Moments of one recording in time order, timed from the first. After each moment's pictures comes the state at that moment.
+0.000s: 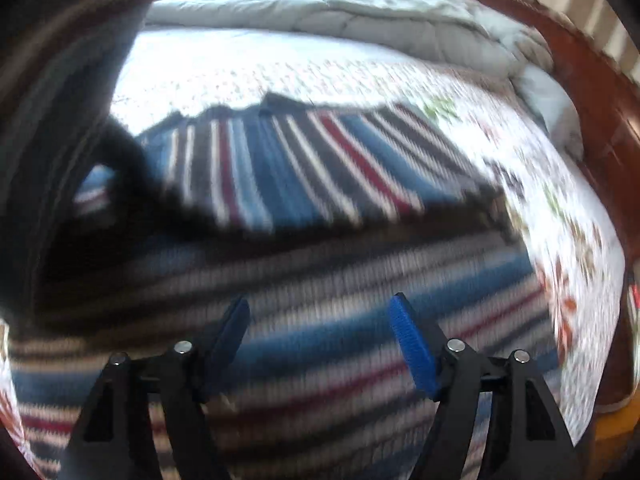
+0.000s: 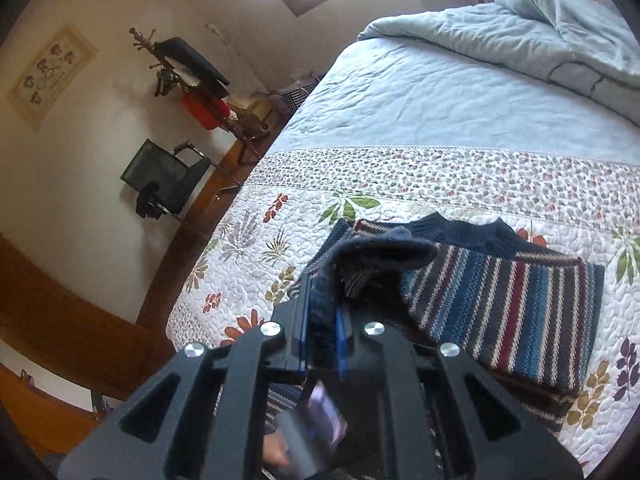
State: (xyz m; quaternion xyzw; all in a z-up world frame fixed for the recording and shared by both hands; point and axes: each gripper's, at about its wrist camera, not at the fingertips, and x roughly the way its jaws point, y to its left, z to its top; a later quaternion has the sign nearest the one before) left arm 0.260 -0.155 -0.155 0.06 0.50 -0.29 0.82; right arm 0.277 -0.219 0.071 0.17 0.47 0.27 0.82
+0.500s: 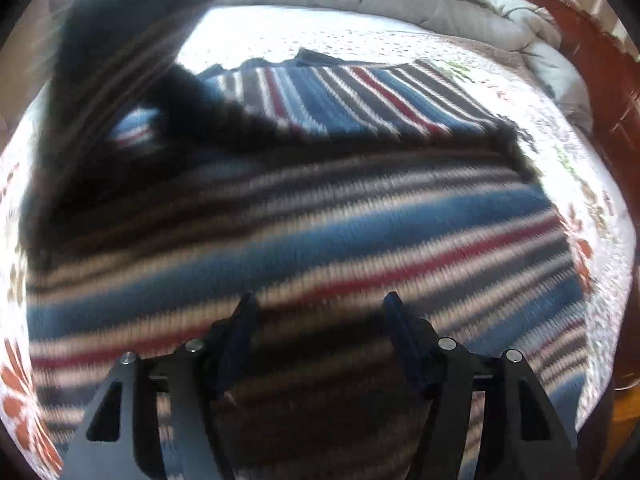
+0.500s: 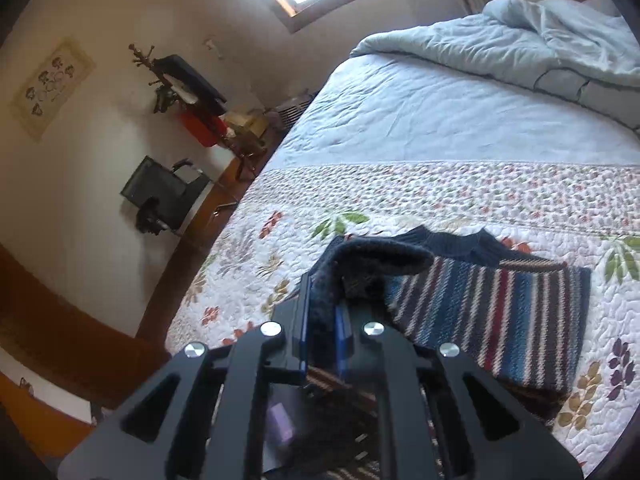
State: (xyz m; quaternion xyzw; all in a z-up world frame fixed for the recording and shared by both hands) left arm 0.206 -0.095 -0.171 0.09 0.53 -0.27 0.80; right arm 0.269 -0.246 0.078 0.18 0.45 0.26 0.84
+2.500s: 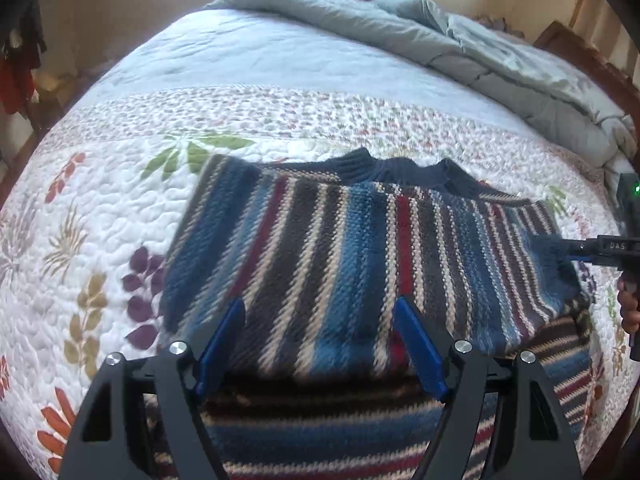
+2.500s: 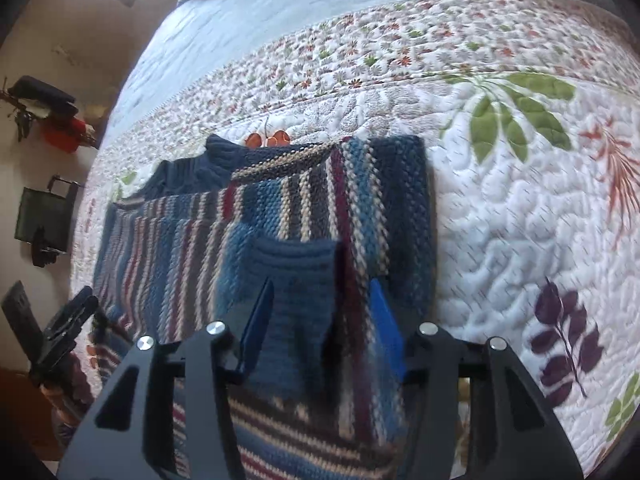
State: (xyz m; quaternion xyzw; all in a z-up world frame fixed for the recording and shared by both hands) left arm 0.351 -0.042 -0.137 0.02 0.52 -0.14 0.85; right arm 0.313 -0.384 -0.155 0.18 0.60 0.06 0.78
